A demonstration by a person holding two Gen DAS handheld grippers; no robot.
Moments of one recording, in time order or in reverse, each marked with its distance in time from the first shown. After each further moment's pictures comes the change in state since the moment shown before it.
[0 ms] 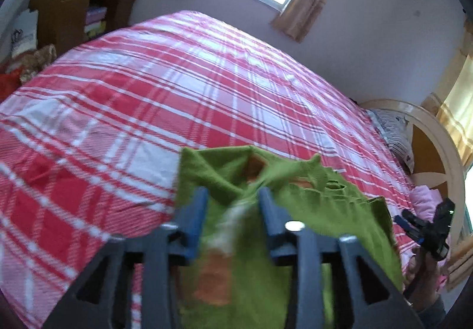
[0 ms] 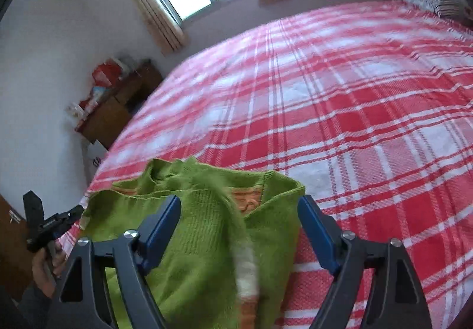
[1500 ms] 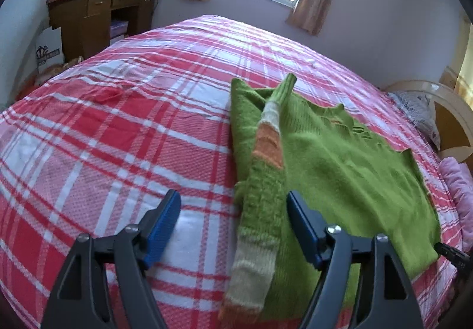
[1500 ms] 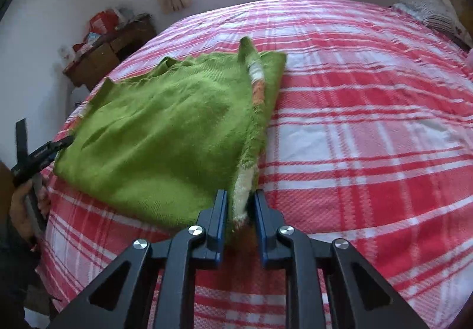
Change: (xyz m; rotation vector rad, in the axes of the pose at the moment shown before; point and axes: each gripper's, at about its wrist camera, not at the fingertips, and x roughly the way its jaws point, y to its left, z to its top) left arm -0.025 0.019 -0.079 0.065 -0.034 0.154; right arm -0.088 0.032 -0.140 -0.161 0.145 -0.185
